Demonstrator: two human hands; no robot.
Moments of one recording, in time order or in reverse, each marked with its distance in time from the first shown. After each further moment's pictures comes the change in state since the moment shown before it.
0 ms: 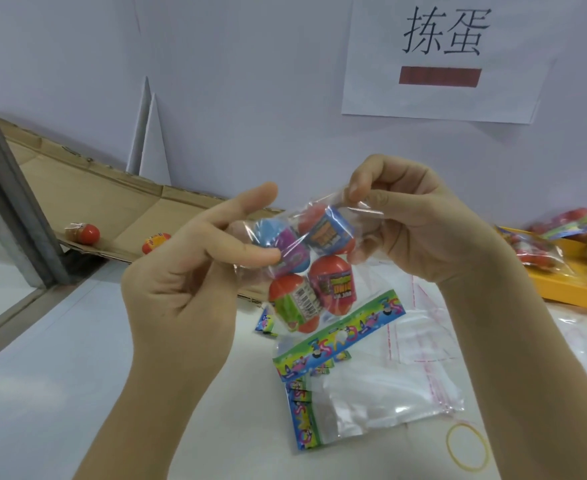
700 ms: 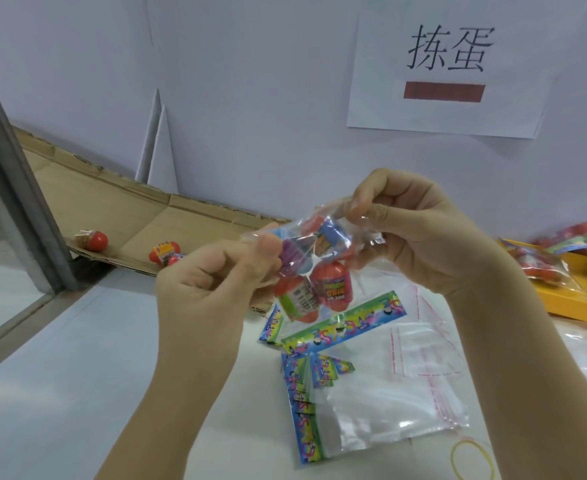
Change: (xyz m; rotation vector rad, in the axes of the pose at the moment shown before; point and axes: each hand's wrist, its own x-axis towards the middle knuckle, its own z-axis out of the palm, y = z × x) left_hand 0.003 -0.012 0.004 -0.065 0.145 -0.234; right_hand 0.001 -0.001 0.000 -0.110 0.052 0.012
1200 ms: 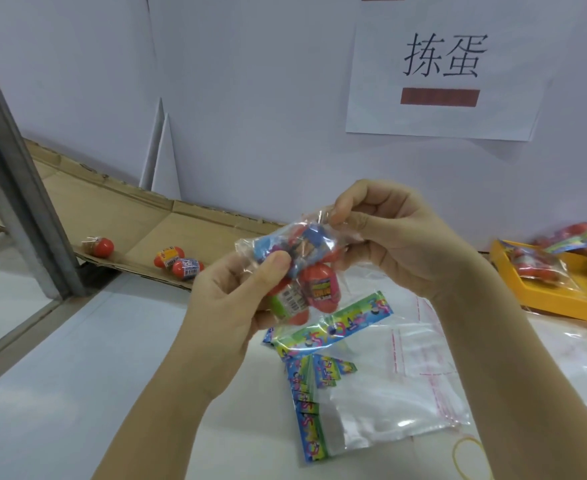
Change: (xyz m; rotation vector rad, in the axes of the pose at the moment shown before) left_hand 0.008 -0.010 -0.009 -0.161 -0.165 -0.342; right_hand 0.005 0.007 0.005 0.004 0.008 -0.009
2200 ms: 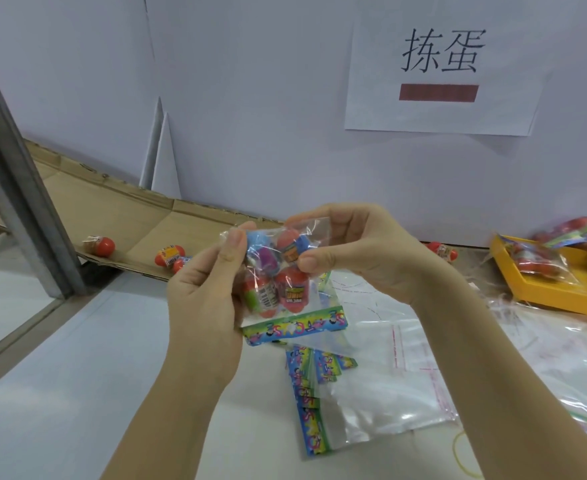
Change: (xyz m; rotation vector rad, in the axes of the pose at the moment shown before) left_hand 0.001 -0.001 0.006 -0.112 0.267 0.113; right_hand 0.003 0.014 0.008 -0.138 -0.067 0.135
